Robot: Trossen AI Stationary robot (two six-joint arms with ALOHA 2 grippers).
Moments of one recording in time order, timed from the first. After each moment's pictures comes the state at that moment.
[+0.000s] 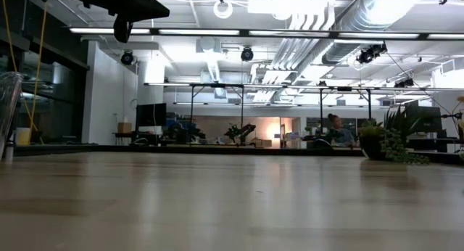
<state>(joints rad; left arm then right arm) 0.25 0.74 0.58 0.02 -0.19 -0.35 0.60 1.05 0.95 -1.06 -0.52 1.56</state>
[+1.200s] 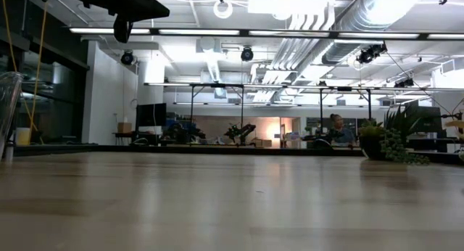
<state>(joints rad) 0.25 0.74 0.58 0.02 -0.19 -0.35 0.45 1.11 0.93 -1.09 -0.78 0.68</state>
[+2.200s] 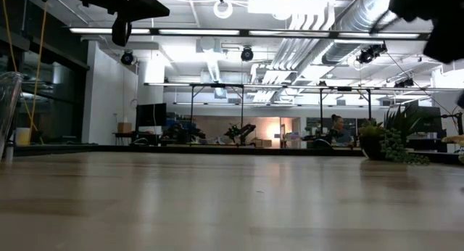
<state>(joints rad) 0.25 0.74 0.58 0.02 -0.18 -0.54 0.27 1.01 0.54 -0.76 -0.75 0.51</state>
